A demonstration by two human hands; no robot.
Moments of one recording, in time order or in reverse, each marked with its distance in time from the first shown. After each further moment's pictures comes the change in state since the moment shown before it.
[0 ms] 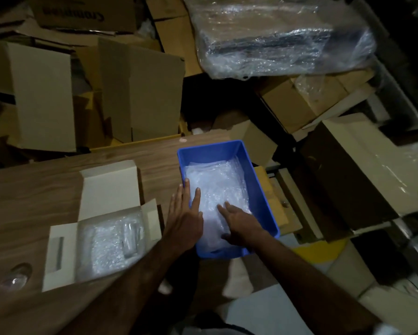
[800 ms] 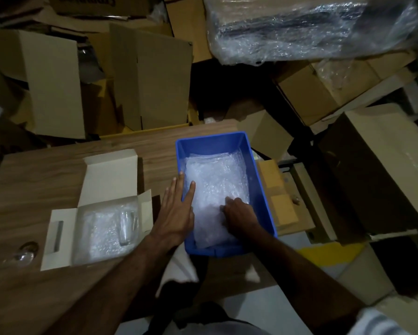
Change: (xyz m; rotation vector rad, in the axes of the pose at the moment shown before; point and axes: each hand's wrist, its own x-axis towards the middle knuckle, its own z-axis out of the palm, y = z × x) left_hand 0.003 -0.004 0.008 -0.067 -0.105 -0.056; right_hand 0.027 0.024 0.015 -0.161 0.137 -0.077
